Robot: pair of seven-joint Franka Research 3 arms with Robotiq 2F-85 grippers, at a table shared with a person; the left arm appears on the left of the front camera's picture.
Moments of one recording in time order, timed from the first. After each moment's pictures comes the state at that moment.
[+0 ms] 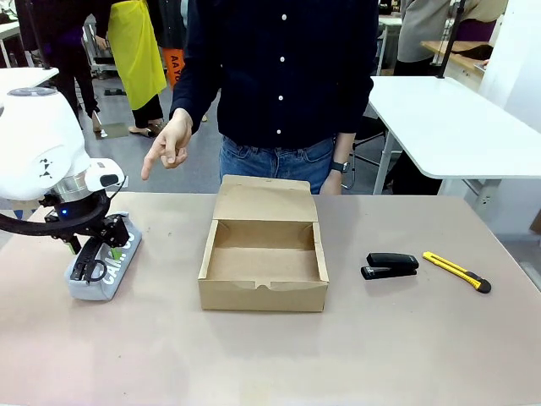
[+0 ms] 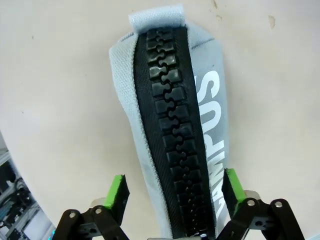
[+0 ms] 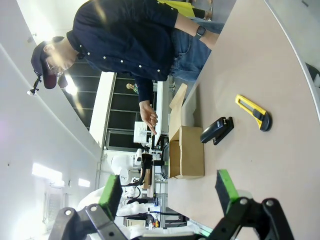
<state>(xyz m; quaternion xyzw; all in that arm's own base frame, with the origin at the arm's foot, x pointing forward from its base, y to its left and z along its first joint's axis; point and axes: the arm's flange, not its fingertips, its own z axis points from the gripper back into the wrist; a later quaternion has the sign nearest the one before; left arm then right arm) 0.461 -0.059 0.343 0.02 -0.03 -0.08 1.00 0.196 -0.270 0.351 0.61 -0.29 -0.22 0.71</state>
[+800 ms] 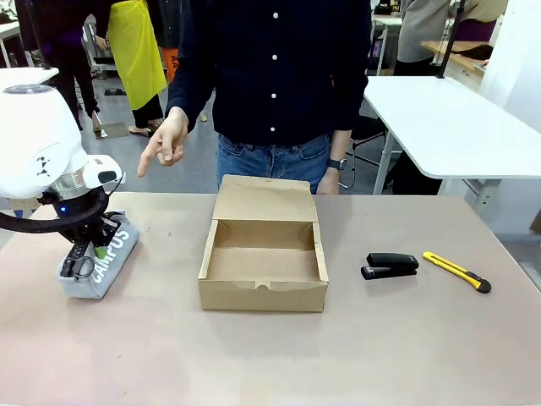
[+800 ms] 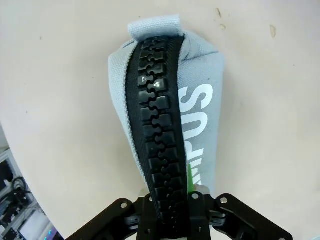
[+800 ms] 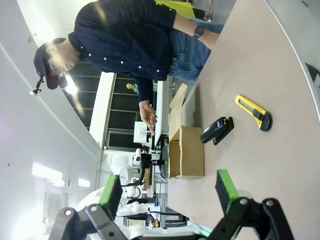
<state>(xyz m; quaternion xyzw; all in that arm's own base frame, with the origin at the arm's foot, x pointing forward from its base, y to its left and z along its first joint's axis) 0.463 -0.056 0.348 0.02 -0.04 -0.07 1.00 0.196 -0.270 0.351 0.61 -0.29 -0.22 0.71</state>
